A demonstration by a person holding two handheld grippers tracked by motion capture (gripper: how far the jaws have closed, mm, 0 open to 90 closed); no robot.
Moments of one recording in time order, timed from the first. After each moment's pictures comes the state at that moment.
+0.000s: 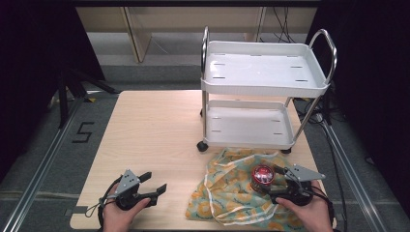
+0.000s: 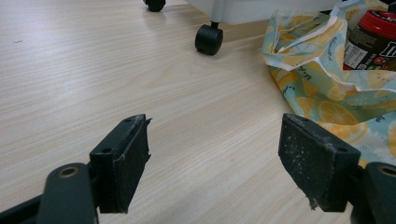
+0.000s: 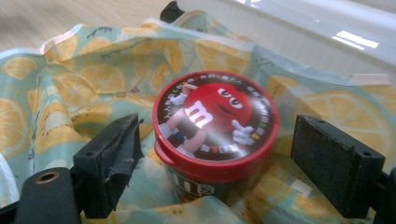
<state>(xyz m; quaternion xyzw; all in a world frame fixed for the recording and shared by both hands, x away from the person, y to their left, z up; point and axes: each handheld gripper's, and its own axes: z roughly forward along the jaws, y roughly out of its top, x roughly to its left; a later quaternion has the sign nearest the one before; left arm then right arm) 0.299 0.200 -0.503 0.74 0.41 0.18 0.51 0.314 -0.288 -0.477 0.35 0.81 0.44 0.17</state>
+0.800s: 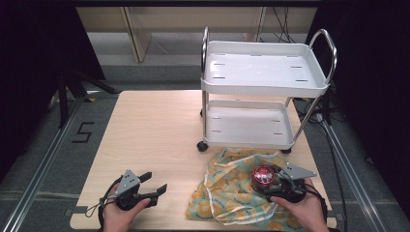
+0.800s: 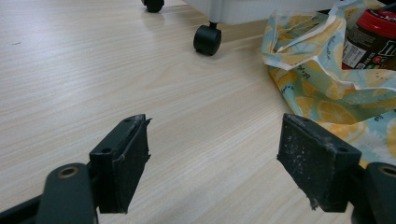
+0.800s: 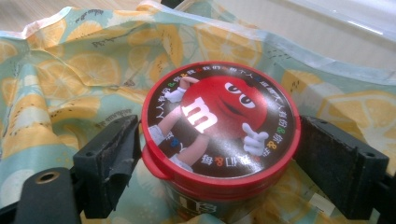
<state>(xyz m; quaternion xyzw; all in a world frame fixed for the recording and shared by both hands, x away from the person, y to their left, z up) 0.298 0.199 -0.502 0.74 0.41 0.18 0.51 0.326 -0.281 -0.490 0.34 0.81 0.43 0.18</state>
